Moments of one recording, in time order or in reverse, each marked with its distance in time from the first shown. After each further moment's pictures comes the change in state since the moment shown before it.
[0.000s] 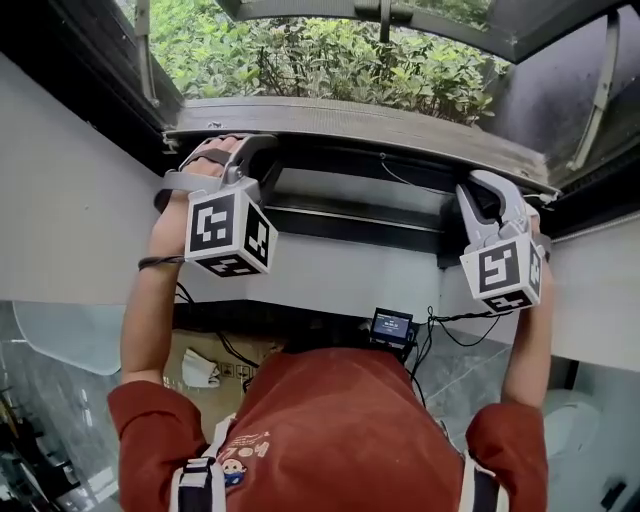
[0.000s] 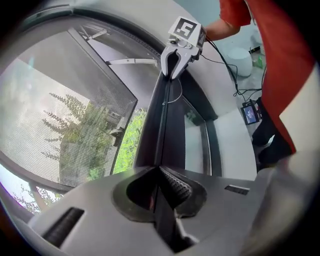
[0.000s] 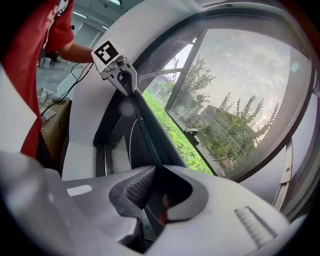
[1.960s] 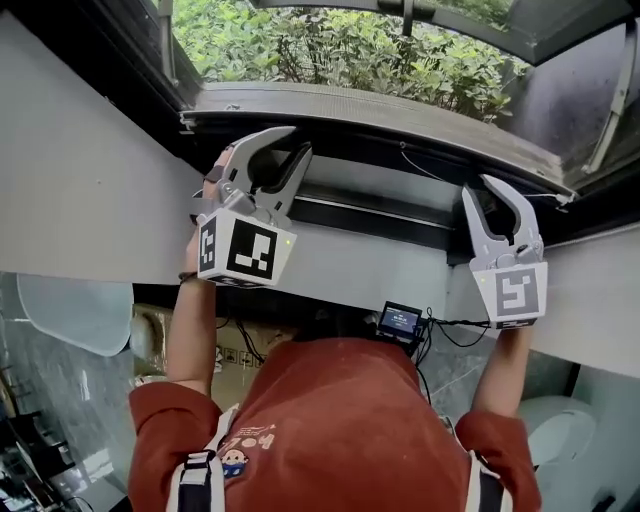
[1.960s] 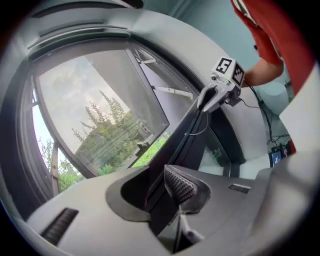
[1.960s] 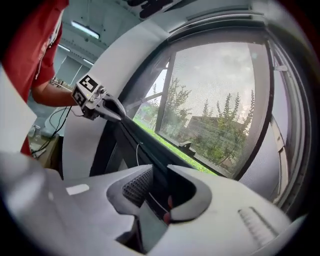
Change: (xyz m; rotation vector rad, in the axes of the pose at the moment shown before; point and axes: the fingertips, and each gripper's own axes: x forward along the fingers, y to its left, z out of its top) left arm -0.038 0.010 0.021 -0.437 -0.313 0.252; right arm -0.026 0.010 0.028 0.252 -0.263 -0.059
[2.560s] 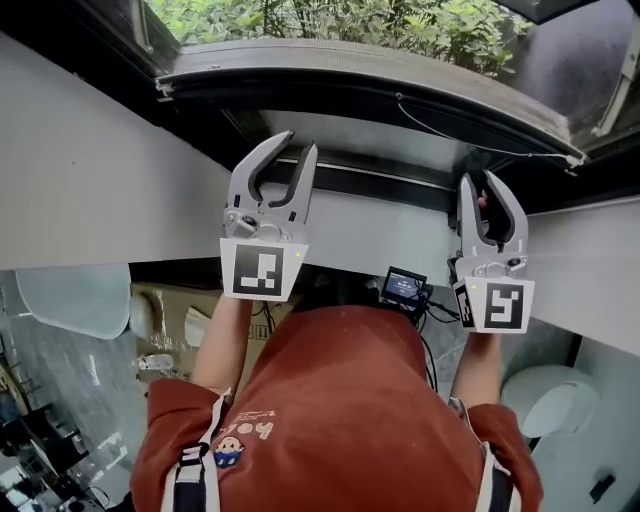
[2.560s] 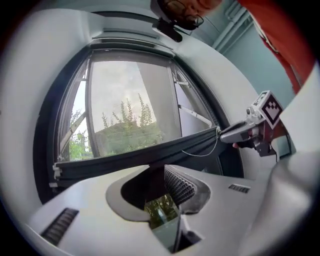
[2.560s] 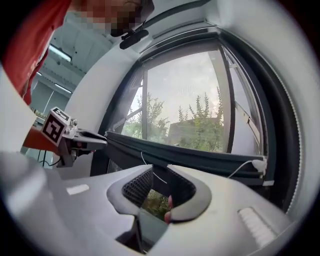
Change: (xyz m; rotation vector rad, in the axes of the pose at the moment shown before) left arm -0.027 -0.047 0.000 -0.437 -0.198 0.170; right arm -0.039 0.028 -0.018 0.316 -0.176 -0.184
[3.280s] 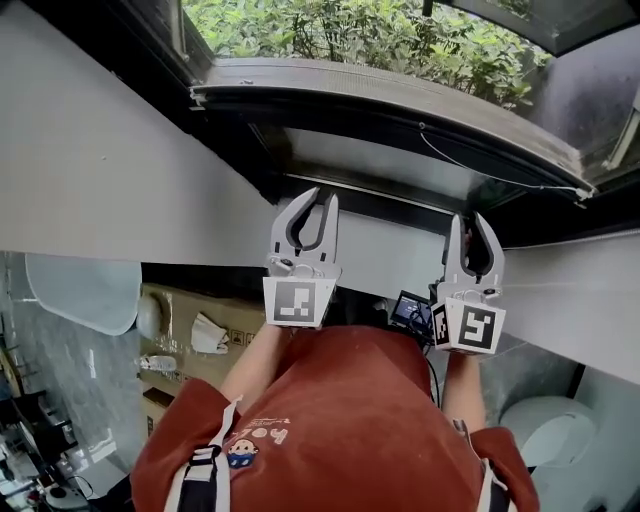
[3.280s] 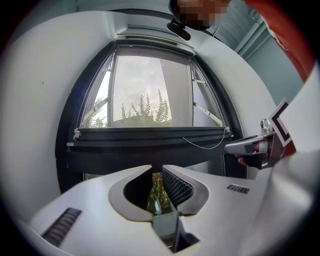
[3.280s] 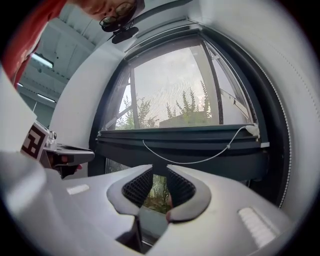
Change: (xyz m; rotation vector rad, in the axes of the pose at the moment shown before) left arm -0.028 -0.023 -0.055 -0.250 0.066 0.154; right arm 0.000 0.024 -0.043 0.152 0.011 -0.110
